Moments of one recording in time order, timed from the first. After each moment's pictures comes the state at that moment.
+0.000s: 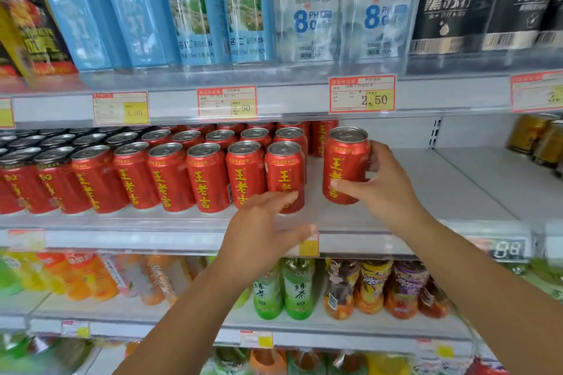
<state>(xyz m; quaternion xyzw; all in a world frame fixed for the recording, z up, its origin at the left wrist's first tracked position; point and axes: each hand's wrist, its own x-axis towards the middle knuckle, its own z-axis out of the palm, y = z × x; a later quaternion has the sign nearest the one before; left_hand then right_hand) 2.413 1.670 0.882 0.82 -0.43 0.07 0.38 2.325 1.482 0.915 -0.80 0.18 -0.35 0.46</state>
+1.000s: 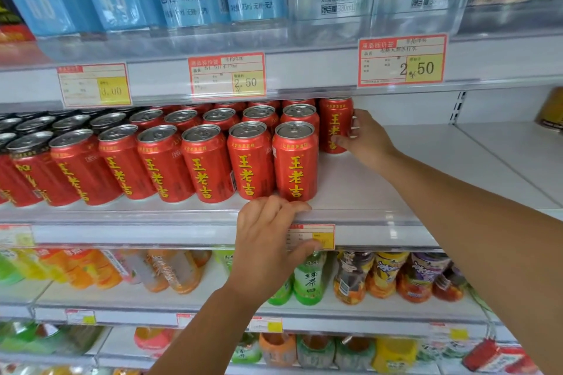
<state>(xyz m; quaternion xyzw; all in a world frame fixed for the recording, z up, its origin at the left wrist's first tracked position) 2.442 1.663 0.813 0.81 -0.46 0.23 0.28 2.442 1.408 0.892 -0.84 0.24 -0.27 0.40</state>
